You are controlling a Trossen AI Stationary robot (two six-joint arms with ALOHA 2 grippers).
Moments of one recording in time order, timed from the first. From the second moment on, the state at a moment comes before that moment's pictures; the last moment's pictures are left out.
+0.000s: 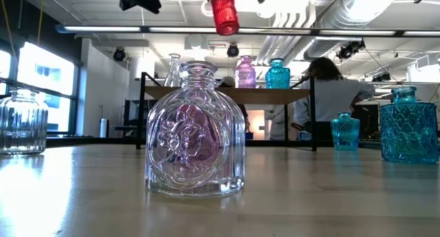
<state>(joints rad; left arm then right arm) 0.46 1.24 1.54 -1.10 0.07 -0.13 -0.27 1.54 1.58 -0.22 0.15 0.02</state>
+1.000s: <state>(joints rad) 0.54 1.24 1.54 -1.10 0.07 -0.14 -0.28 1.20 1.14 0.02 0.16 0.12</state>
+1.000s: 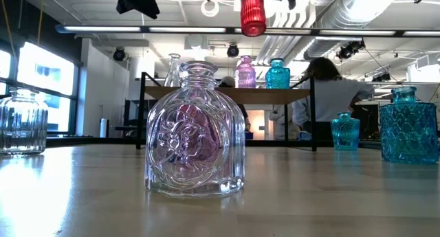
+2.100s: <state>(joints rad) 0.54 1.24 1.54 -1.10 0.07 -0.14 -0.25 1.33 0.76 0.74 0.21 -0.03</state>
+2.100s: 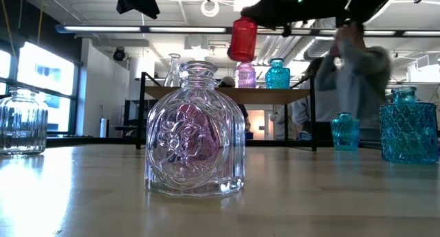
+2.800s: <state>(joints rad) 0.54 1.24 1.54 -1.10 0.07 -0.14 -0.30 1.70 1.09 0.73 0.26 -0.14</state>
